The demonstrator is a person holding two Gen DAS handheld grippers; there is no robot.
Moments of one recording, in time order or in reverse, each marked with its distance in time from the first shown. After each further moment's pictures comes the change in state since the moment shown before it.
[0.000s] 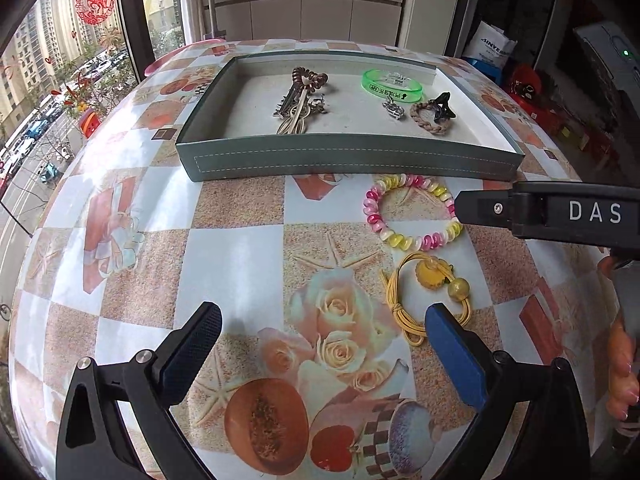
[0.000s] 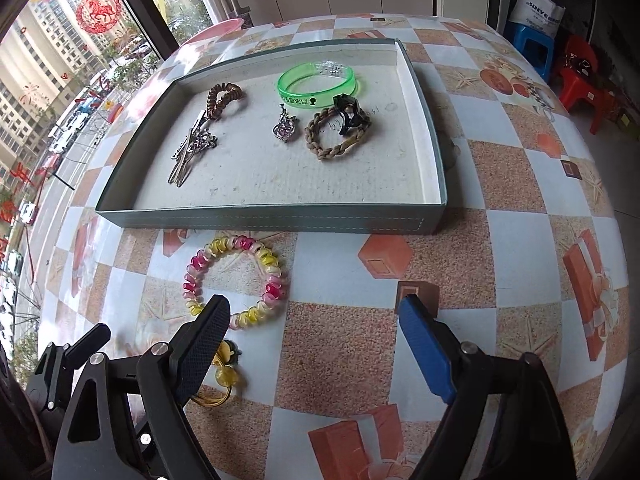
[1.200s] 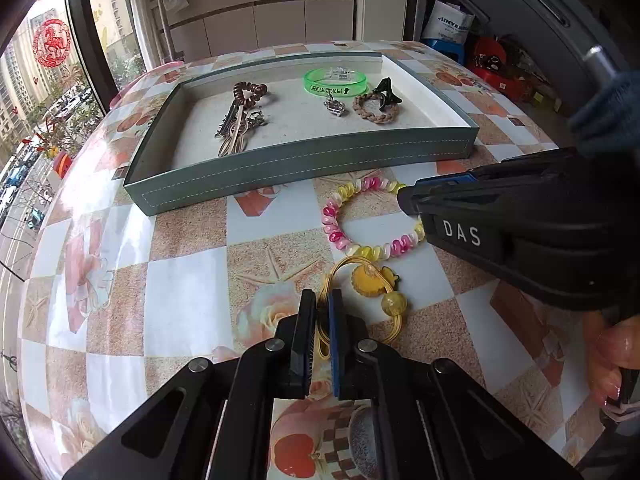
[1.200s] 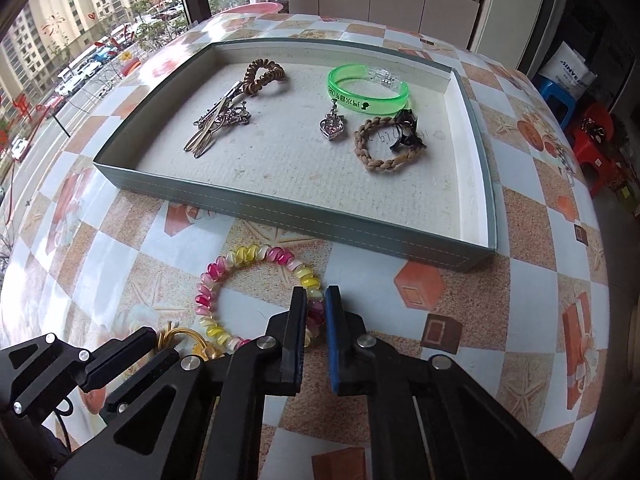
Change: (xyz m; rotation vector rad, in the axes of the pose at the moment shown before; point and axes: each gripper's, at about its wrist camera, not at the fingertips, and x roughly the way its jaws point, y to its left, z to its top) left arm 0.000 -0.031 0.005 0.165 -0.003 -0.042; right arm 0.011 0.032 -0.002 -0.195 -0.009 -0.080
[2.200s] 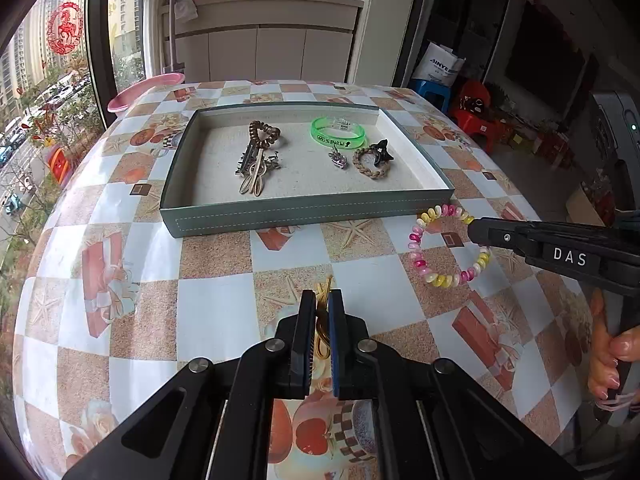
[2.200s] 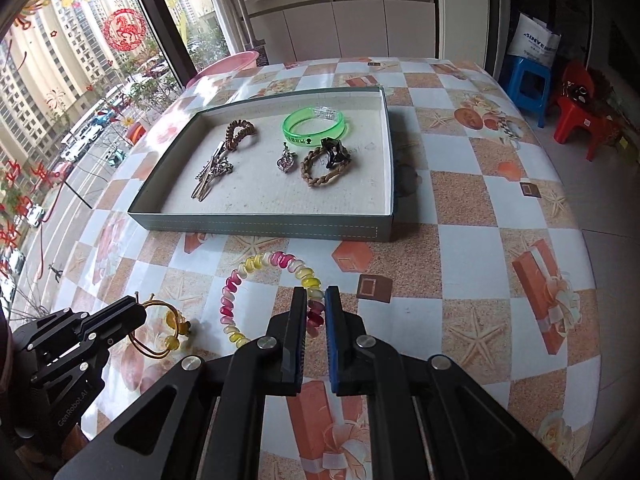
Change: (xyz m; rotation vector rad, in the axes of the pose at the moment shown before) left arm -0.048 0.035 0.007 -0.082 -0.111 -0.120; right arm -0.067 -0.050 -0.030 0.162 -0.135 0.090
